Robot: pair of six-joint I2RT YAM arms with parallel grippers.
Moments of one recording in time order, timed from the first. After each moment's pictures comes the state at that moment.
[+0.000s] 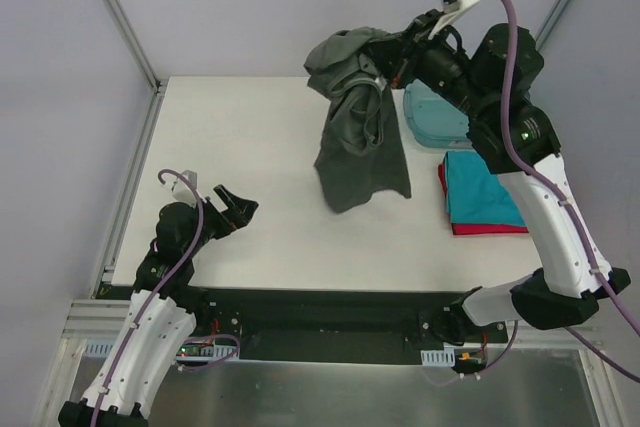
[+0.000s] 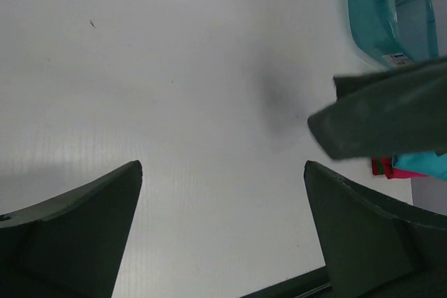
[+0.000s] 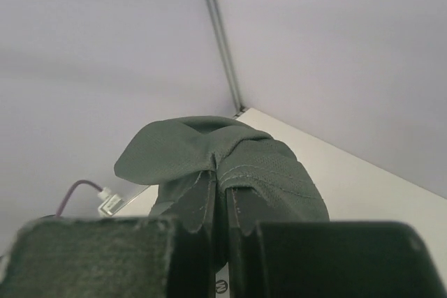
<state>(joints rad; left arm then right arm) -0.19 0.42 0.36 -0.33 0.17 -0.72 0.57 1.38 1.94 -0.42 -0.23 0.25</state>
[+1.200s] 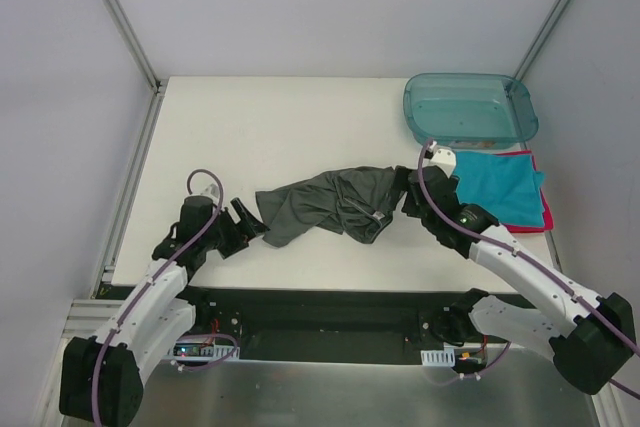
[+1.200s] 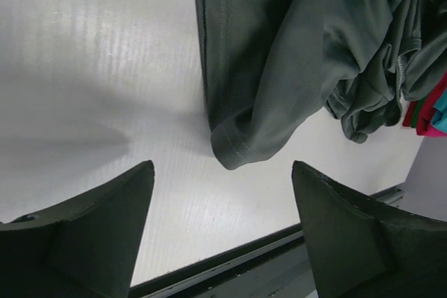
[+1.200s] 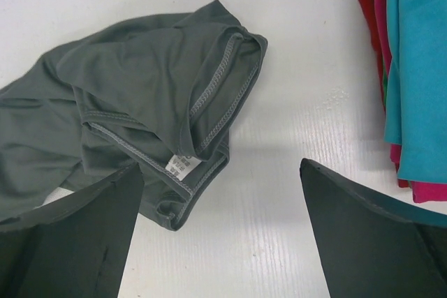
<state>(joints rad) -0.19 0.72 0.29 -0.35 0.31 -0.84 0.66 1.01 0.77 -0.47 0.46 0.59</state>
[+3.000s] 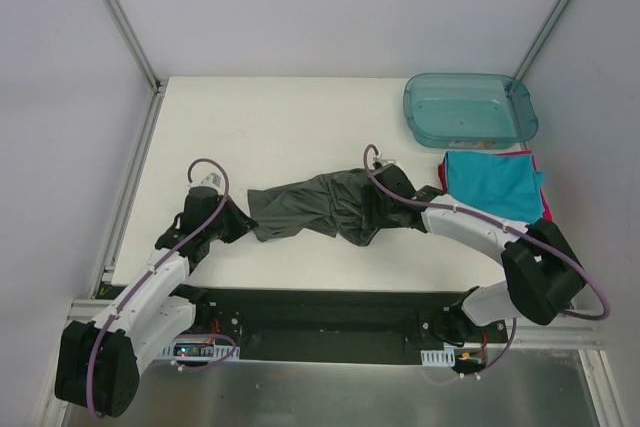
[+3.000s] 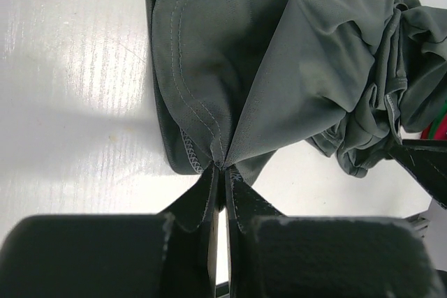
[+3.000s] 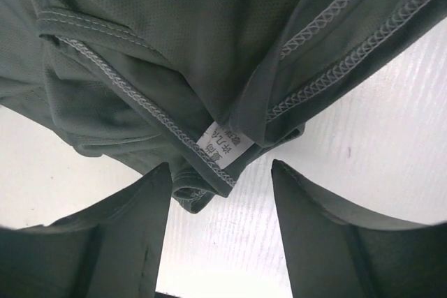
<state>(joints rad) -0.24 0.83 0.36 -0.26 0.21 -0.81 0.71 1.42 0.82 -0.42 0.14 0.56</state>
